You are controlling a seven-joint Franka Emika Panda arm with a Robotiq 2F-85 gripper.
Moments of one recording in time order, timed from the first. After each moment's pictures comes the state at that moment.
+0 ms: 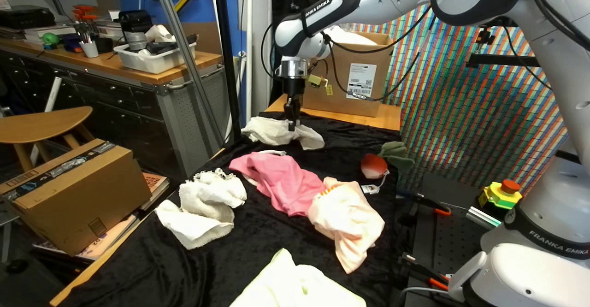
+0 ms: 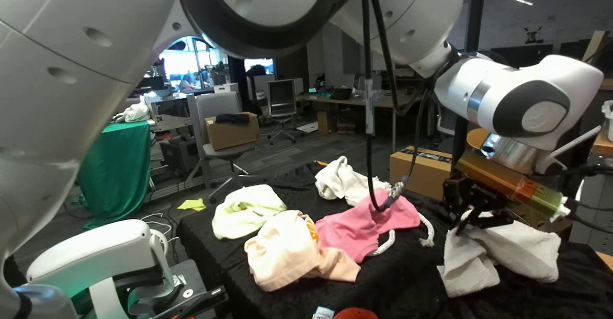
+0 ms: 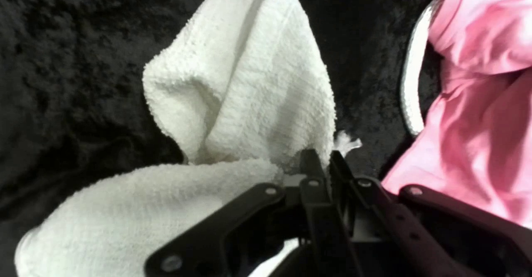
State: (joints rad) arm -0.31 0.77 0.08 -1.37 0.20 1.89 -0.60
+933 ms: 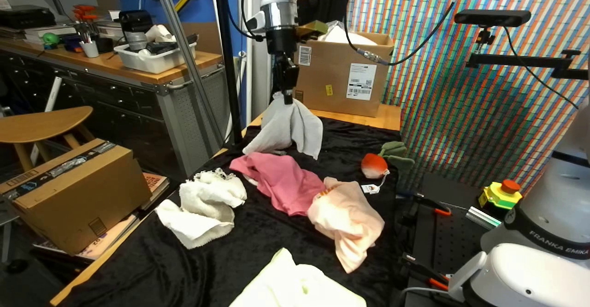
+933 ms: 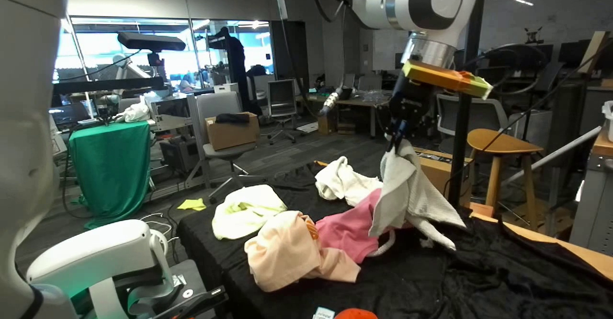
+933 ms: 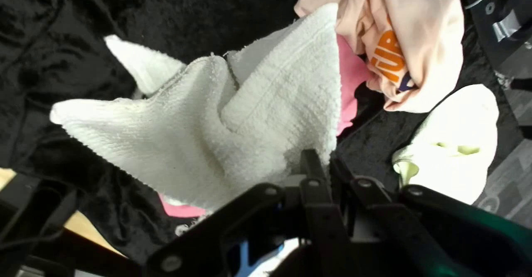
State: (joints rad) arm -0.13 0.39 0.12 -1.55 0.12 1.69 -1.01
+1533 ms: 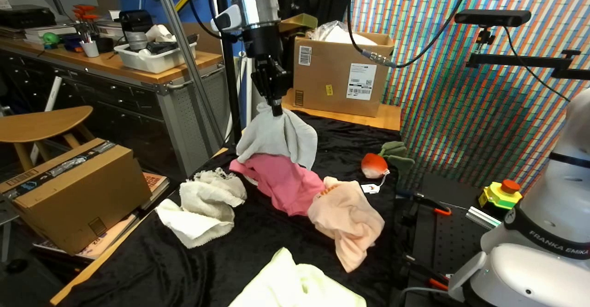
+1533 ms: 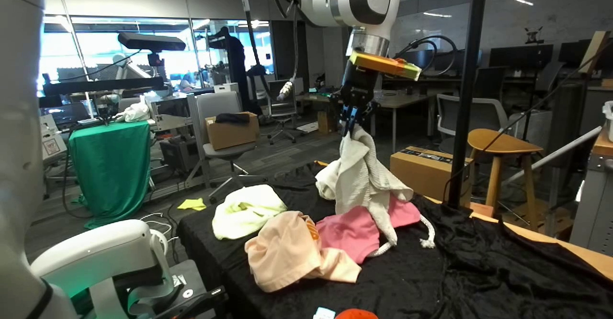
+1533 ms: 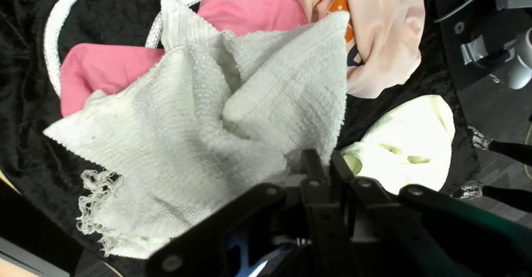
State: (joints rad) arm 0.04 0.31 0.14 -1.61 0.06 1.68 -1.00
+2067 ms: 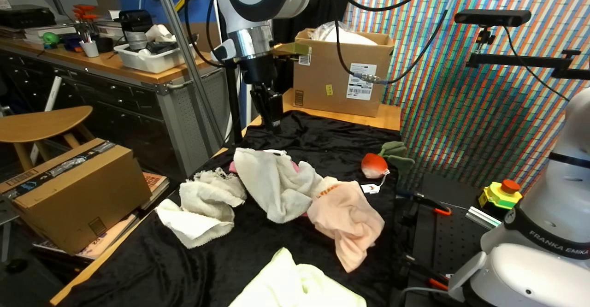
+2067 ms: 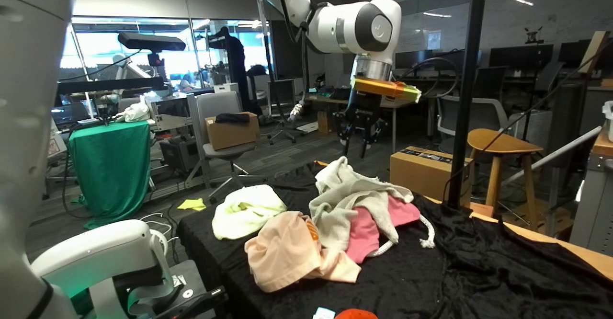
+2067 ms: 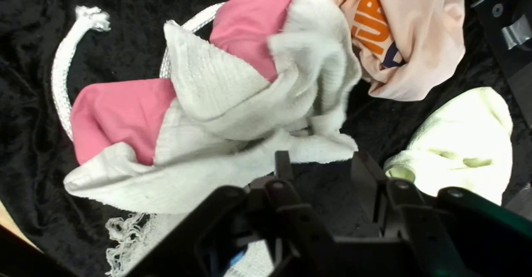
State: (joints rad) arm 0.06 0.41 0.14 -1.61 0.01 1.76 -0.85
